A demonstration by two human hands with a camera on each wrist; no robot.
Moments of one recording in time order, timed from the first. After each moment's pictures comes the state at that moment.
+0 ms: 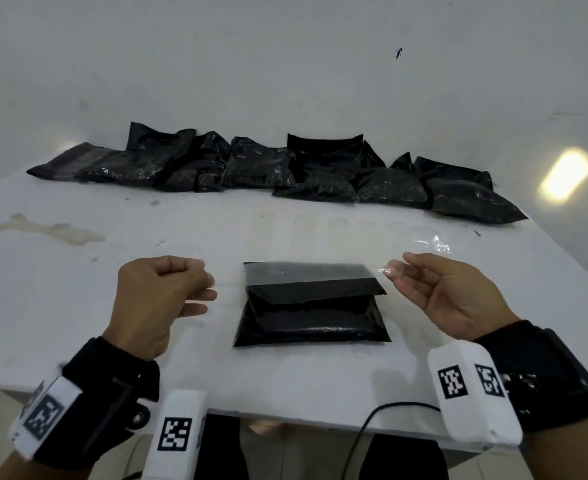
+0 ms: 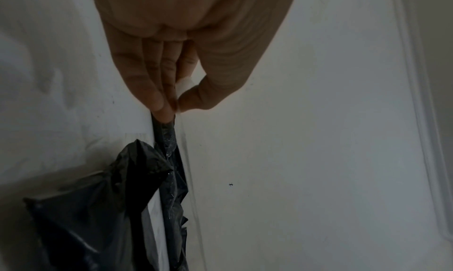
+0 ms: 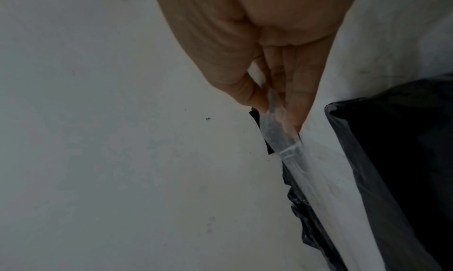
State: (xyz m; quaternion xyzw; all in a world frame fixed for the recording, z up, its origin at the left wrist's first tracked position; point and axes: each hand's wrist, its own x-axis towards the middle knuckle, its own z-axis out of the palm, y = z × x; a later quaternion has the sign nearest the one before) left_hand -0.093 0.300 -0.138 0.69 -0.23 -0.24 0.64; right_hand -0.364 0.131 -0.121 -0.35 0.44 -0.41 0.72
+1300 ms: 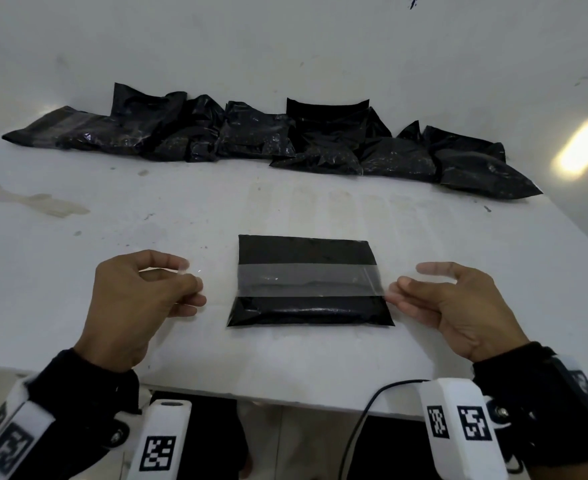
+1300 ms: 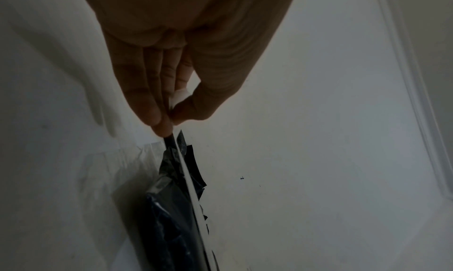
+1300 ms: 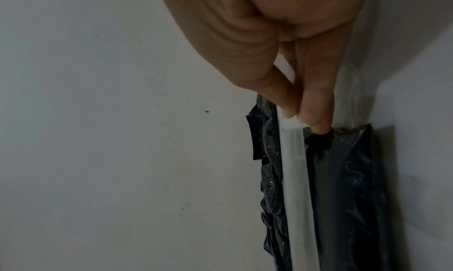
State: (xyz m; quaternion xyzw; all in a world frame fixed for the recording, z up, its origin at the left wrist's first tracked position) left_hand -0.093 0.314 -0.160 0.70 -0.25 -0.24 0.62; right_hand -0.376 0.150 -0.157 -0.41 0.48 -0.39 0.67
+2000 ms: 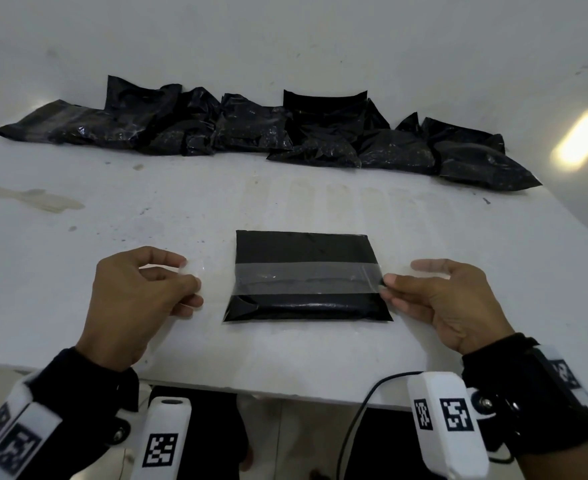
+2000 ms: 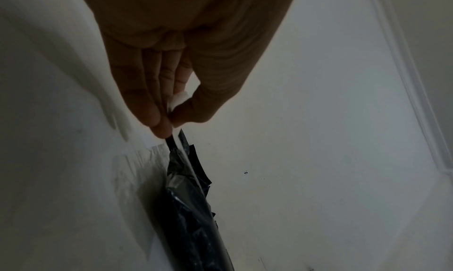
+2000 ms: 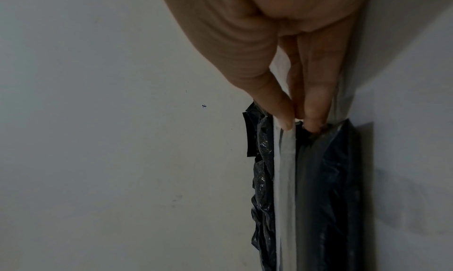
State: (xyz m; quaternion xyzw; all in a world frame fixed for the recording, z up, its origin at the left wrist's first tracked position) left_hand -0.092 0.315 -0.167 0.73 -0.28 -0.22 0.59; right_hand -0.369 0.153 -0.161 -0.39 0.50 -0.40 0.66
